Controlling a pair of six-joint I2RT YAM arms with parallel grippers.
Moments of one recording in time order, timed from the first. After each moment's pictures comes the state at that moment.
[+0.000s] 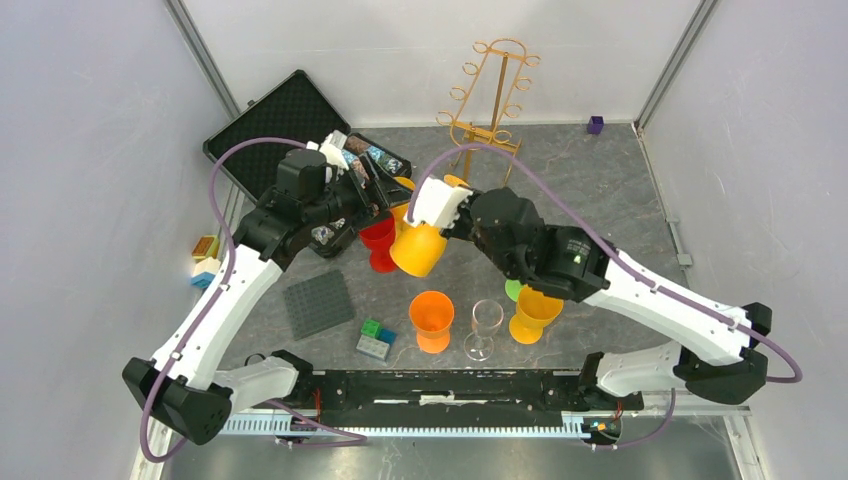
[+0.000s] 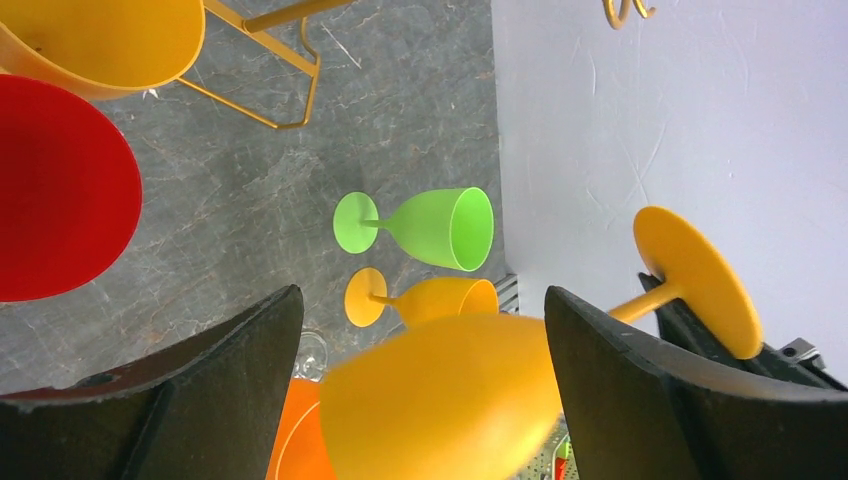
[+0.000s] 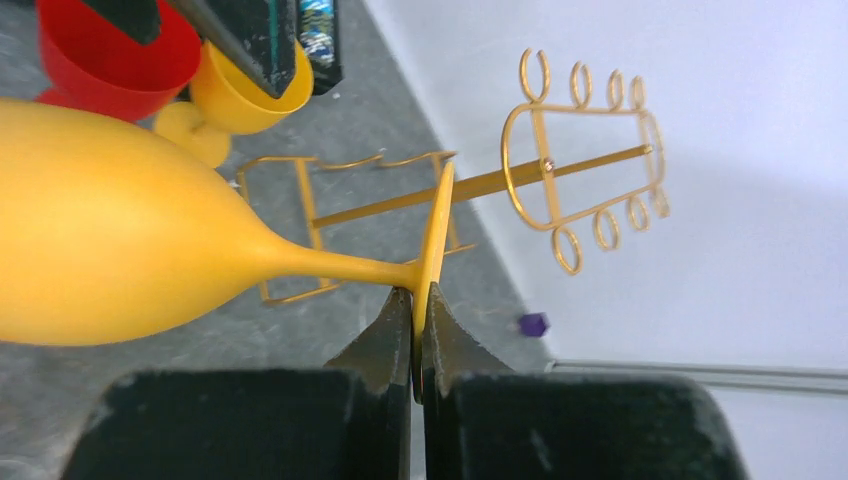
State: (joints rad) left arm -0.44 1.13 1.22 -0.54 0.35 -0.92; right arm 1.11 1.28 1.52 -0.63 0.58 -0.54
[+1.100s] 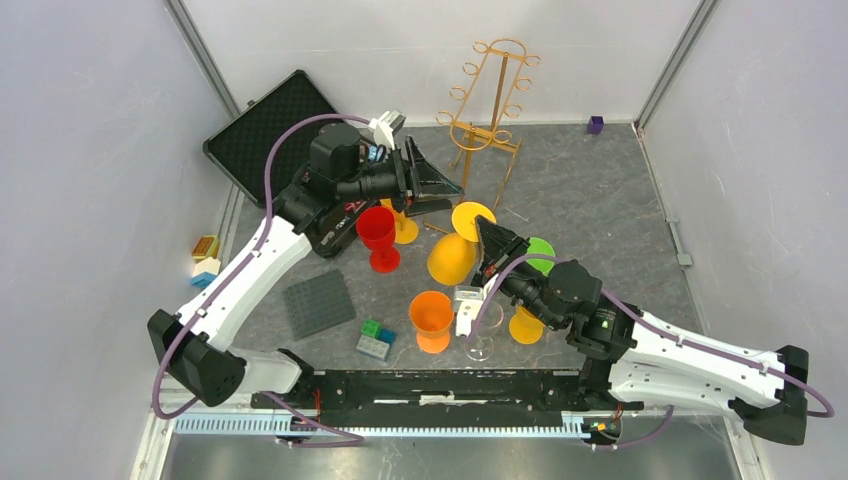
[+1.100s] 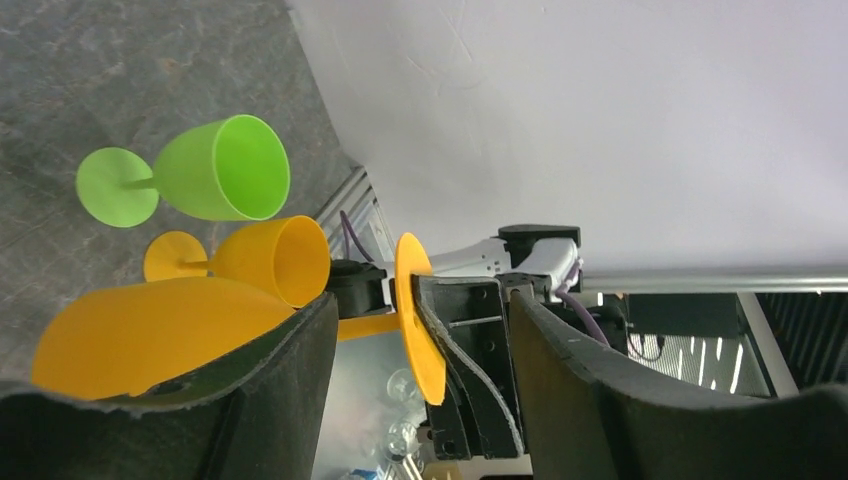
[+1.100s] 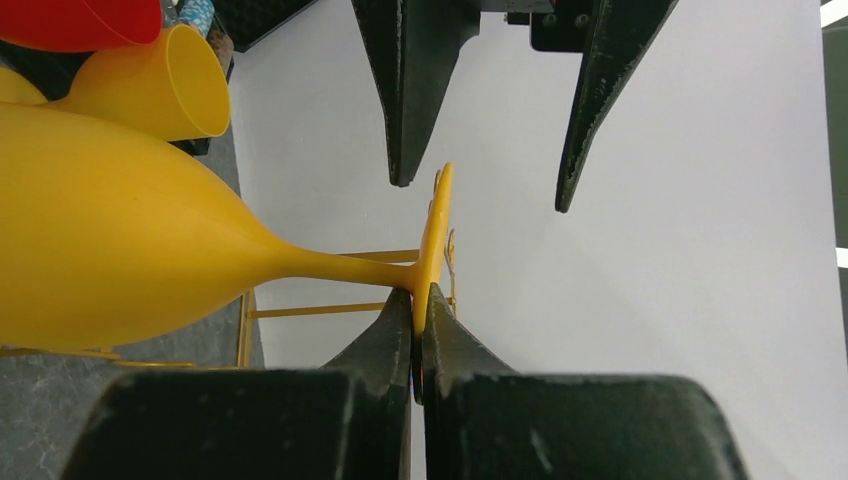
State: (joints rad) left arm -0.56 1.32 1.36 -0.28 0.69 -1.06; right arm 1.16 0.81 0.72 0.13 0.34 -1.43
